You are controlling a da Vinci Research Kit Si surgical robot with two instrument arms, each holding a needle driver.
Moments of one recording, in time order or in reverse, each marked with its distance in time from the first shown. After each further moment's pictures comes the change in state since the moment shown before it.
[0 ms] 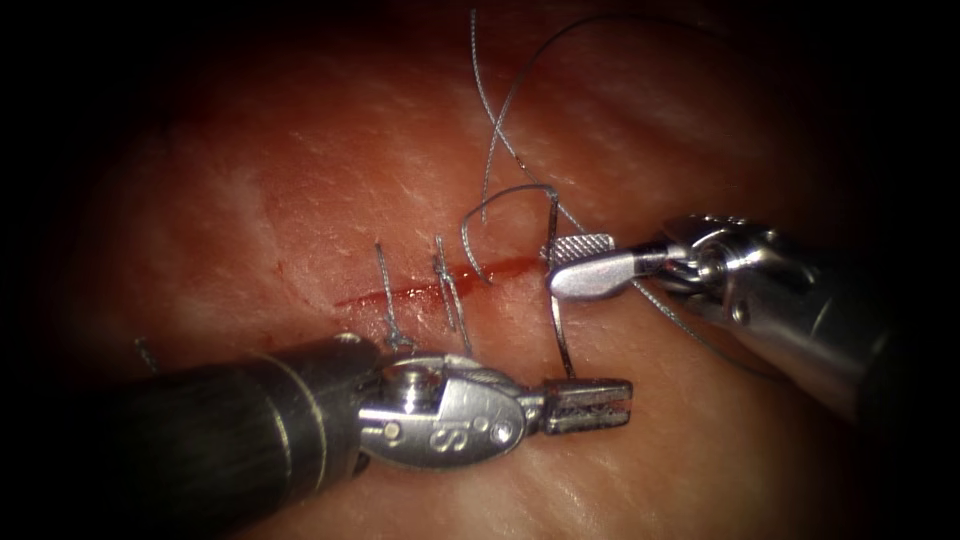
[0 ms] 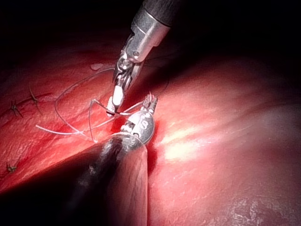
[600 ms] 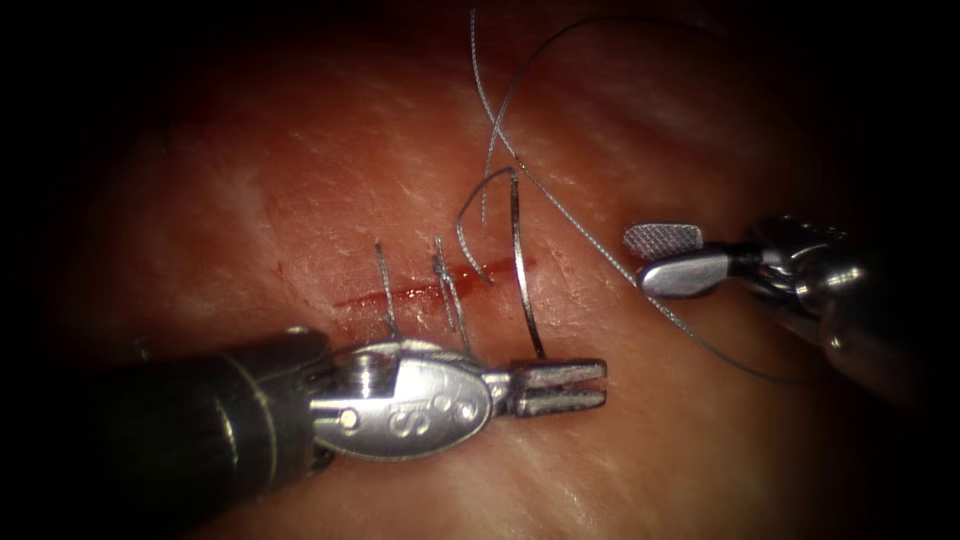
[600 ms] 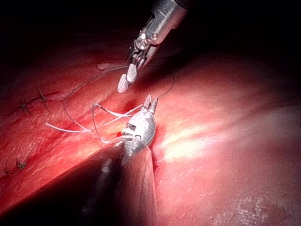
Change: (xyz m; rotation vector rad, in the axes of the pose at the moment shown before) right arm 0.001 -0.002 -0.006 -0.045 0.085 -0.091; left arm 0.000 -0.001 -0.002 0.012 0.018 -0.088
